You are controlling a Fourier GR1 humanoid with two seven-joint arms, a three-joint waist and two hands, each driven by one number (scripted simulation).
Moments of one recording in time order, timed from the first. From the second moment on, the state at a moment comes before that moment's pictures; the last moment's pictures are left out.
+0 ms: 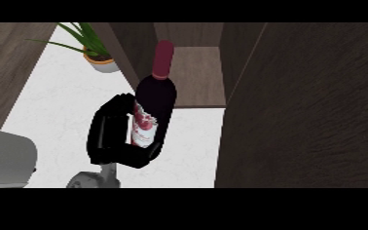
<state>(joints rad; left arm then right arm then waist) -0.08 0.00 -0.22 -1.58 0.33 0.16 -0.25 0.12 -0.21 0.33 -2.51 -0.07 -0.02 0.46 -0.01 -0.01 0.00</state>
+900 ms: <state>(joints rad) -0.44 0.00 -0.35 -1.31 0.40 0.54 -0.18 0.16 -0.20 0.30 -2.51 -0.09 0.02 0.43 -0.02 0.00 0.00</state>
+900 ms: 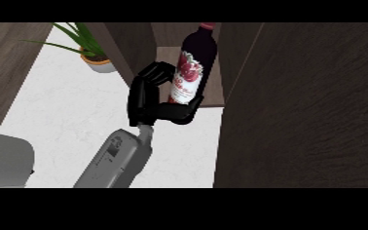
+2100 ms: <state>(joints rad) -0.62 0.00 -0.41 -0.81 0.77 0.51 -0.52 0.19 -0.18 0.27 -2.51 -0.11 0.08 0.41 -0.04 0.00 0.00</state>
